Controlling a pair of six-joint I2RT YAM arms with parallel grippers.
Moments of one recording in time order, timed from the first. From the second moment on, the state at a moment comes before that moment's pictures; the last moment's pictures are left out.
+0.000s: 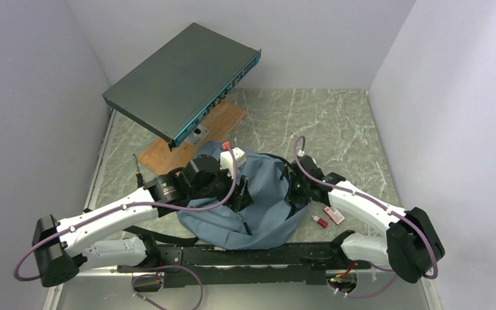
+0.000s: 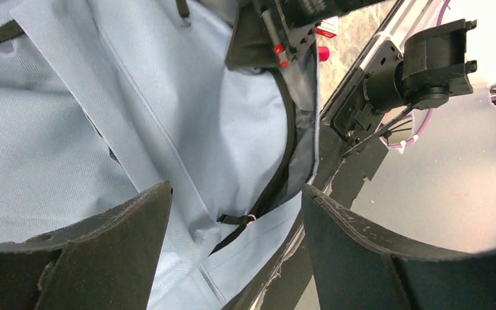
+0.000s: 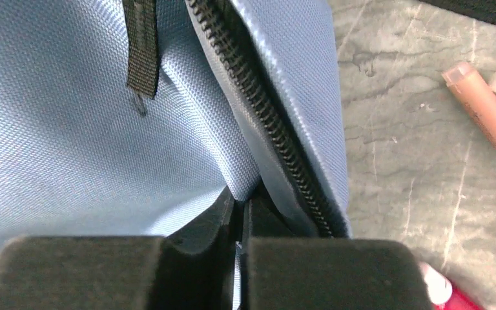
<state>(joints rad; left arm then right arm) -1.00 1.09 0.90 -0.34 0.14 -0.40 0.59 1.18 0.57 -0.42 0.00 0.72</state>
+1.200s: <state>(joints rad) -1.00 0.76 0.75 -0.41 0.07 -0.52 1.05 1.17 1.07 -0.92 0.24 0.74</state>
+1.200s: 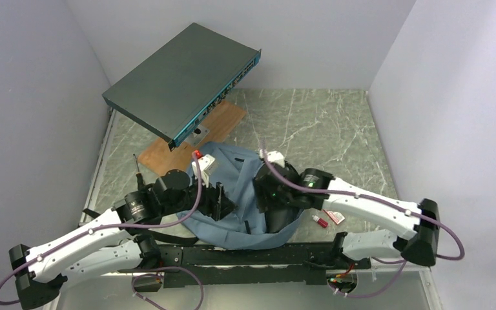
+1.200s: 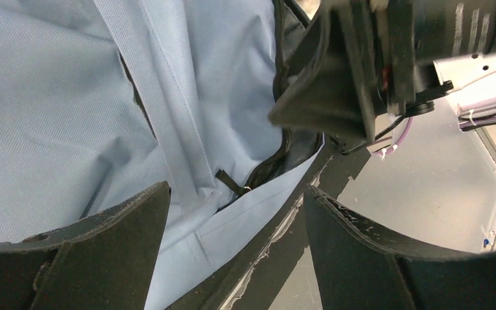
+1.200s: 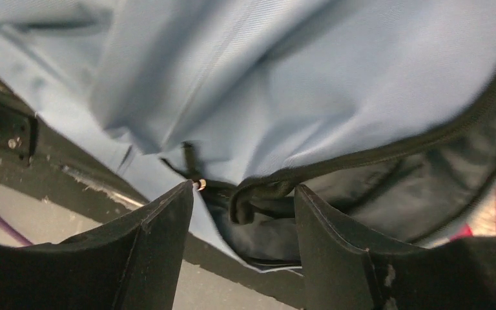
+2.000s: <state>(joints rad) -1.00 0.62 0.68 -0.48 0.07 -0.54 1.47 1.13 1.01 -1.09 0.42 1.19</state>
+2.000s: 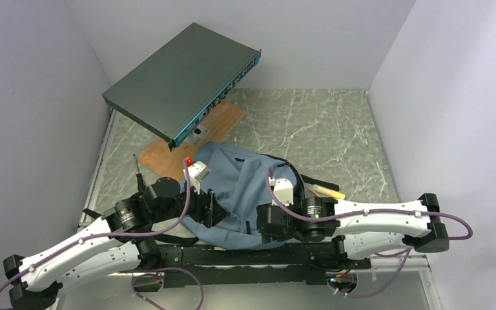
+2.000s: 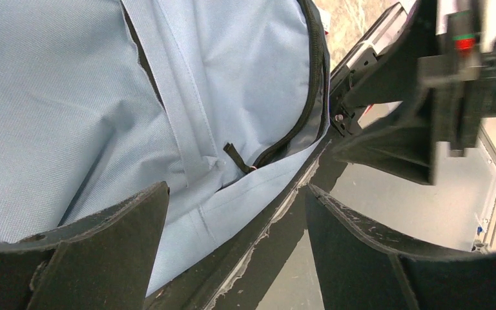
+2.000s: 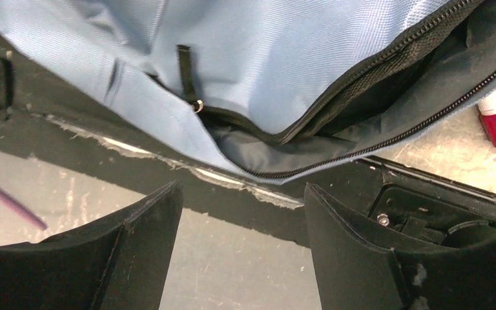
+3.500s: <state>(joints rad) -1.00 0.64 0.66 -0.51 0.05 -0.57 1.21 1.23 0.69 -0.35 0.06 0.84</state>
